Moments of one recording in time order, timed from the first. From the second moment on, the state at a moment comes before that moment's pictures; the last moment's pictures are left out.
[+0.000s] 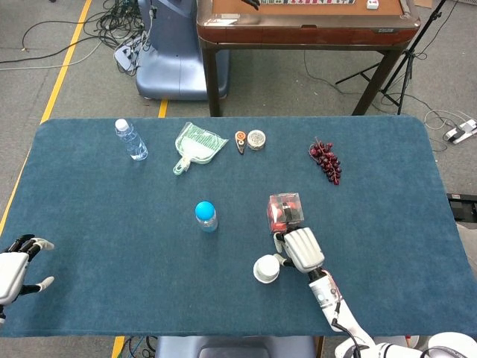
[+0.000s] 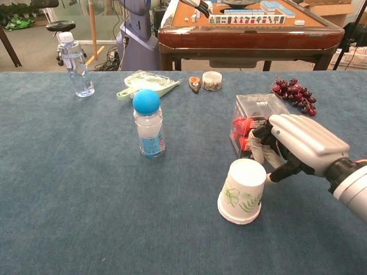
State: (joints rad) left arm -0.14 -1.04 0.00 -1.57 1.48 1.35 0.01; right arm 0.42 -1.82 0.08 -1.25 -1.53 1.27 -0.15
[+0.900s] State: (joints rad) left arm -0.14 -1.04 0.01 -1.57 1.48 1.36 0.02; right arm 0.39 -1.64 0.03 -1.50 -1.58 1.32 -0.27
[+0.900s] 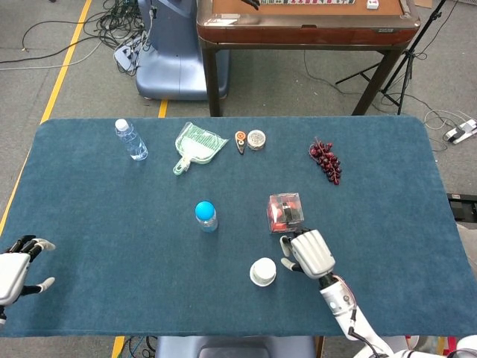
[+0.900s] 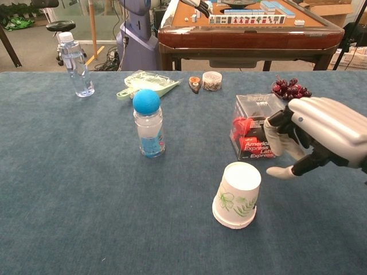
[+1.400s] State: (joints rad) left arm -0.14 -1.04 0.01 -1.58 1.49 1.35 0.03; right arm 0.37 -1.40 -0.05 -1.80 -1.65 1.27 -0.41
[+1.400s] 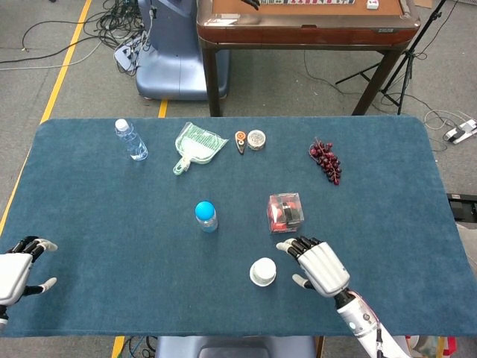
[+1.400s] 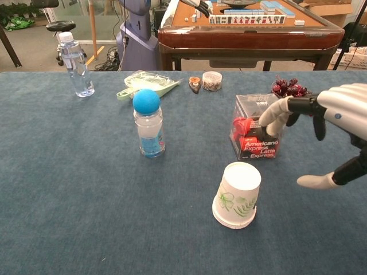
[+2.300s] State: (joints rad) left arm -0.14 -1.02 0.00 -1.58 1.48 1.36 -0.02; right arm 0.44 -1.58 -0.03 -1.64 -1.68 1.14 -0.45
